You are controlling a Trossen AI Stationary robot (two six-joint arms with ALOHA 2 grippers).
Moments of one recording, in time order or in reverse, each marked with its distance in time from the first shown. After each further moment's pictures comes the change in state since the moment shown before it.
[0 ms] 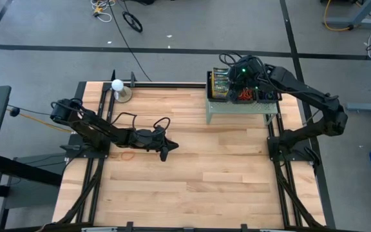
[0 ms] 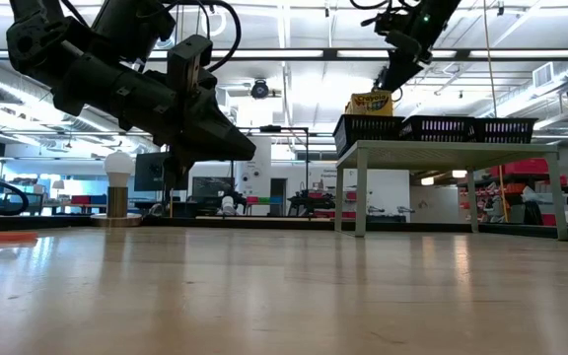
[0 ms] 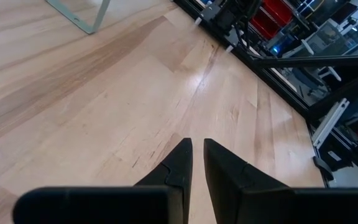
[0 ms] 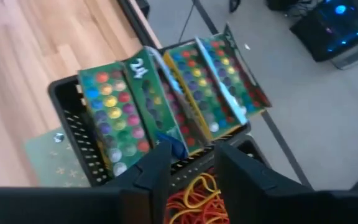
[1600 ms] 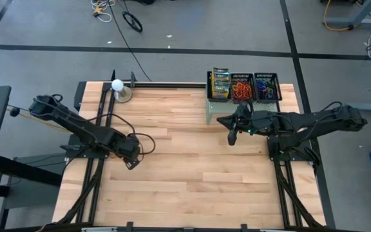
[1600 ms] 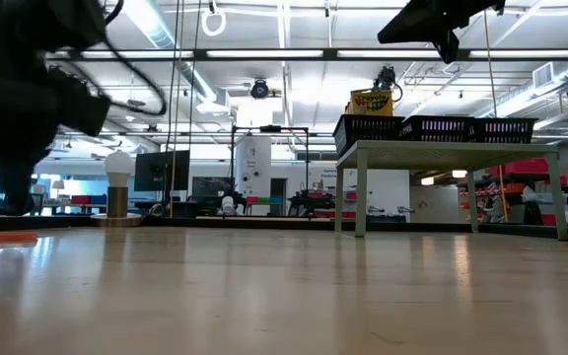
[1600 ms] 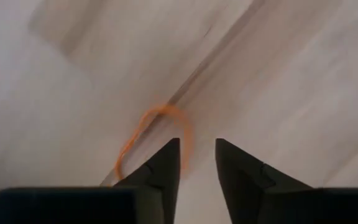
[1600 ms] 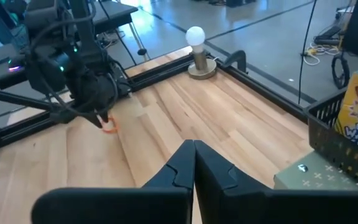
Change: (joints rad) left arm -0.219 -0.382 0.118 -1.528 0.106 -0.343; right arm 0.653 -0.358 -0.605 0.731 0.195 0.573
